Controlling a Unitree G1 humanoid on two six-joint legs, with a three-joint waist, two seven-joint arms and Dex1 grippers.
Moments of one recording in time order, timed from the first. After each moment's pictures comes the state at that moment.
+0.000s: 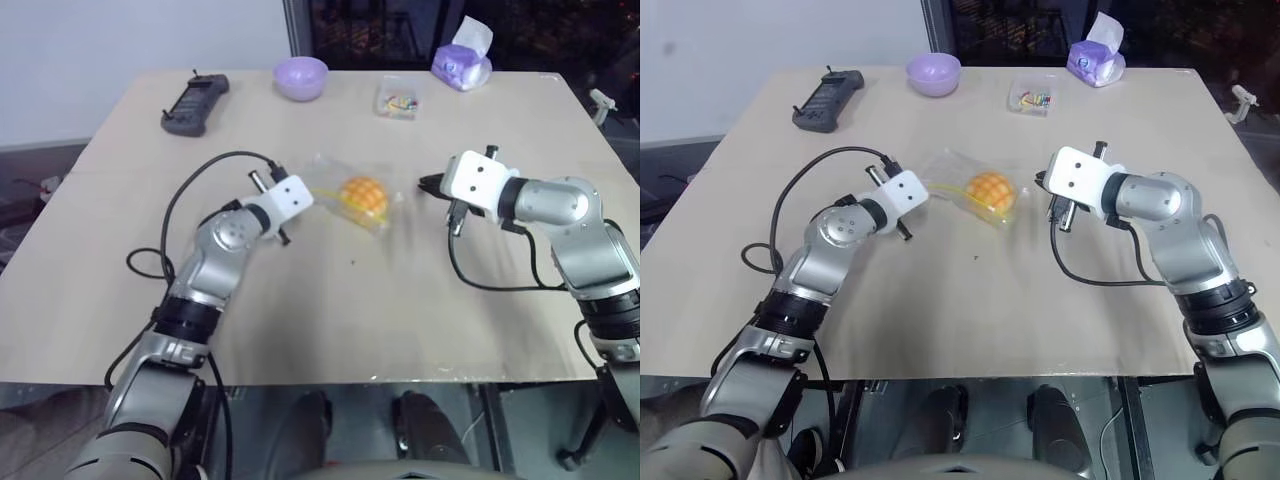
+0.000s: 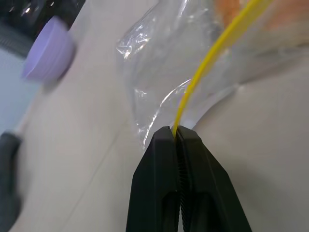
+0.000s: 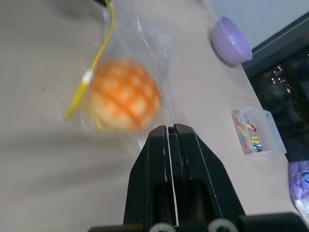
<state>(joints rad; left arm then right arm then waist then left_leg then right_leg) -0.64 0.52 -0.22 0.23 0.32 0.22 -0.52 -0.69 -0.69 0.22 -0.10 -0.11 0.20 0.87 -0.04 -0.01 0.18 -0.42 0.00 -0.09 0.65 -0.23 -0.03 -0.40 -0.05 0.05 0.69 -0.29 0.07</state>
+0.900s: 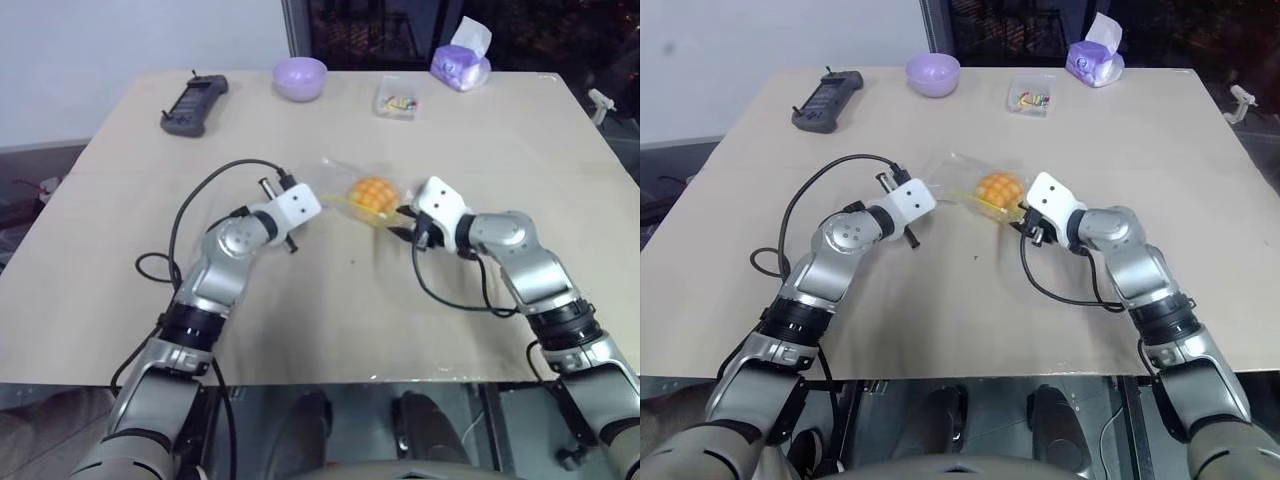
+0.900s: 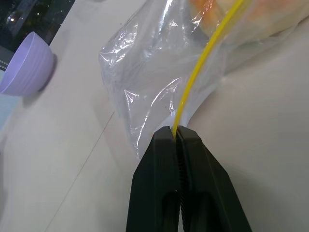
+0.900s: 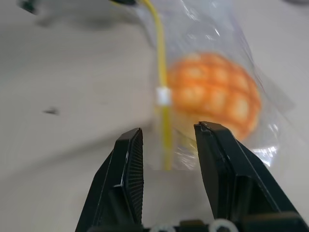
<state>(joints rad) -0.61 0.51 -0.22 0.19 0.31 0.21 -0.55 -0.65 -0.47 0.27 0.06 -0.05 0.39 0.79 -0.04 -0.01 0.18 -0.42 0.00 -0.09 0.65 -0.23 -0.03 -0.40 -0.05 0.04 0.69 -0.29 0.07</state>
